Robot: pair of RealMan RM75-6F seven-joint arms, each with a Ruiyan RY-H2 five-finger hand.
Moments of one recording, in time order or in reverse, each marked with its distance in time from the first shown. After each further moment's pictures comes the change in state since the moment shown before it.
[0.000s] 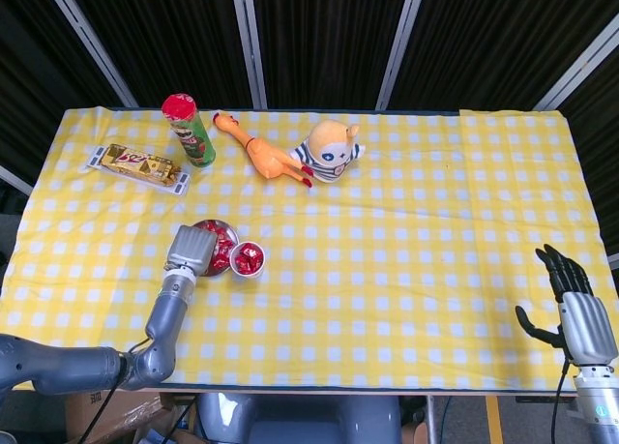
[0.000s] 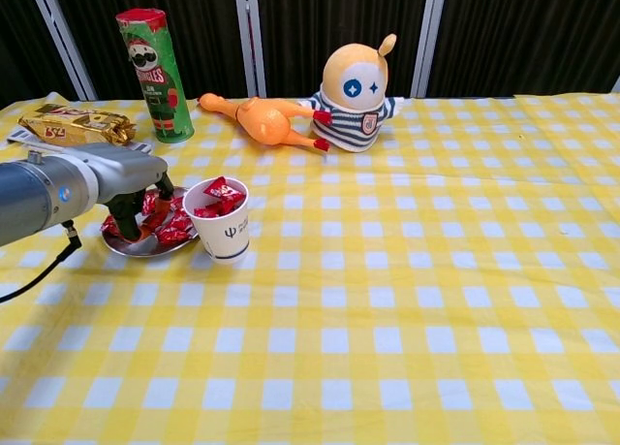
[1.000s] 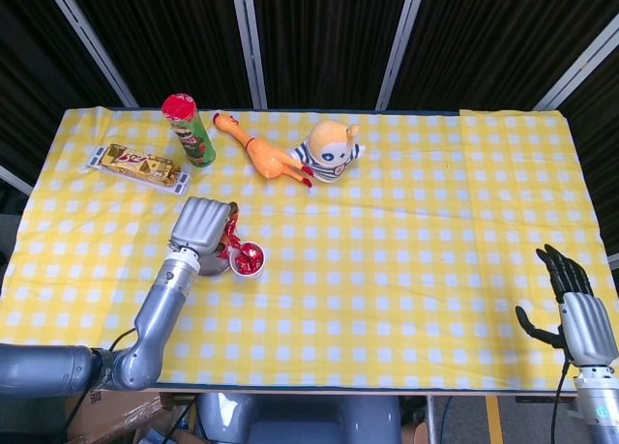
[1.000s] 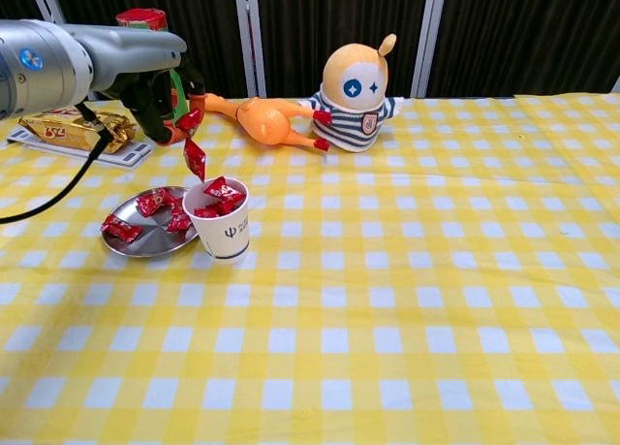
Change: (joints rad) left arm -0.025 0.199 -0.140 -0.320 0.115 0.081 -0.089; right arm -0.003 0.001 0.001 -0.005 -0.003 0.007 0.005
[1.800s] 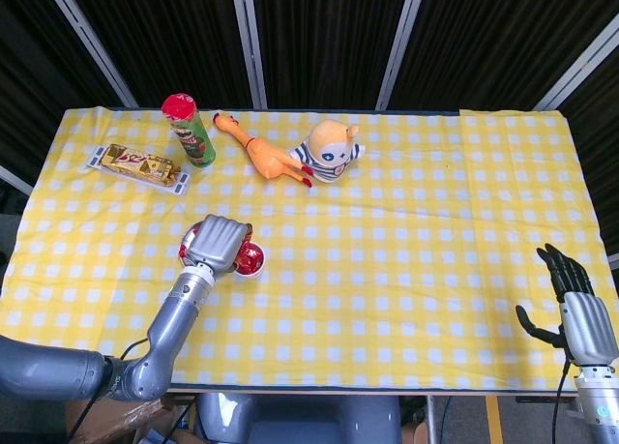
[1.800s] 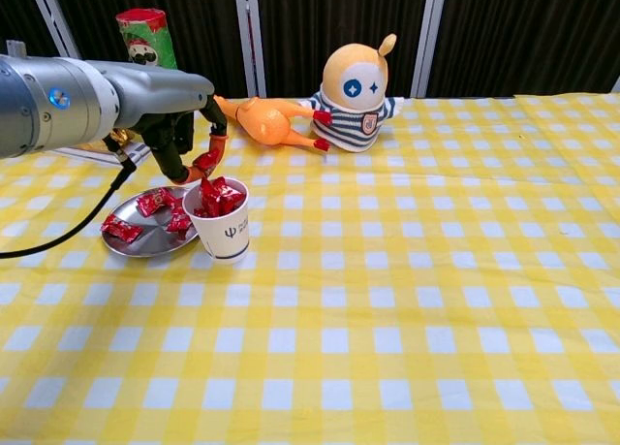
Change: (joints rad) left arm -0.053 -0.032 0.049 -0.041 -0.077 -0.005 0.070; right arm 0.001 0.000 0.000 0.003 -0.004 0.001 0.006
